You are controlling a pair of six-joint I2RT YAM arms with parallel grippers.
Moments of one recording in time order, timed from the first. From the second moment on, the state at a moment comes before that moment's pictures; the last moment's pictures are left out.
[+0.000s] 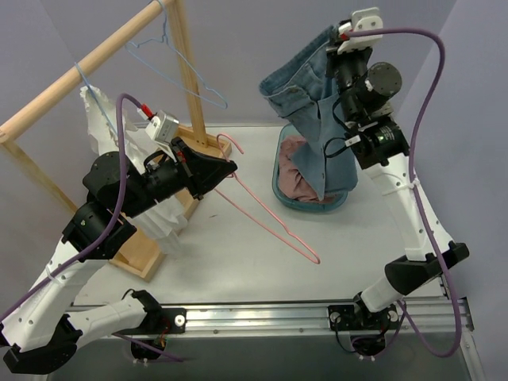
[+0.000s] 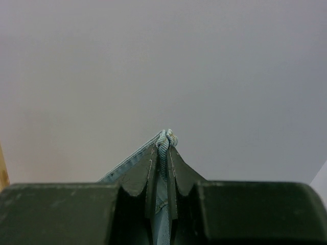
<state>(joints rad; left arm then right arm) -0.76 1.00 1.46 -0.35 0.24 -0.49 0.44 1.55 1.97 0.03 0.27 -0.29</state>
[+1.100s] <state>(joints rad) -0.75 1.01 1.44 -0.40 0.24 -0.48 0.33 1.19 1.05 0.08 0.33 0.00</state>
